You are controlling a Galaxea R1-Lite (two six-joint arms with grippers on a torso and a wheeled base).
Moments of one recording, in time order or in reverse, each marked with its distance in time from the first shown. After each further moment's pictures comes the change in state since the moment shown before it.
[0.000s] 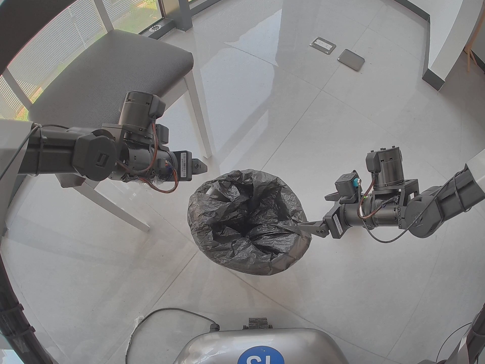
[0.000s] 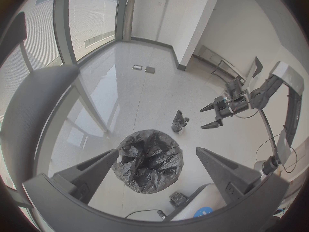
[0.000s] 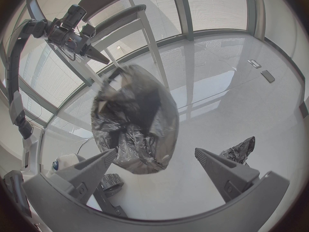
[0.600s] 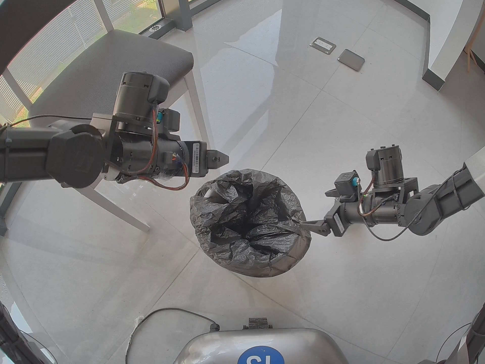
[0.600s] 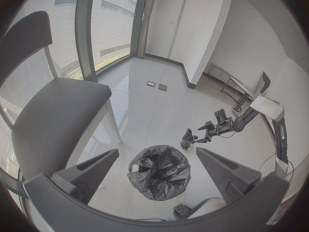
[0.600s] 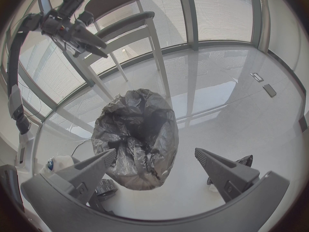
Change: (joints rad) left arm -0.119 -0.134 0.077 -0.047 0.008 0.027; right arm -0.012 0.011 -0.018 -0.001 -0.001 -0.083
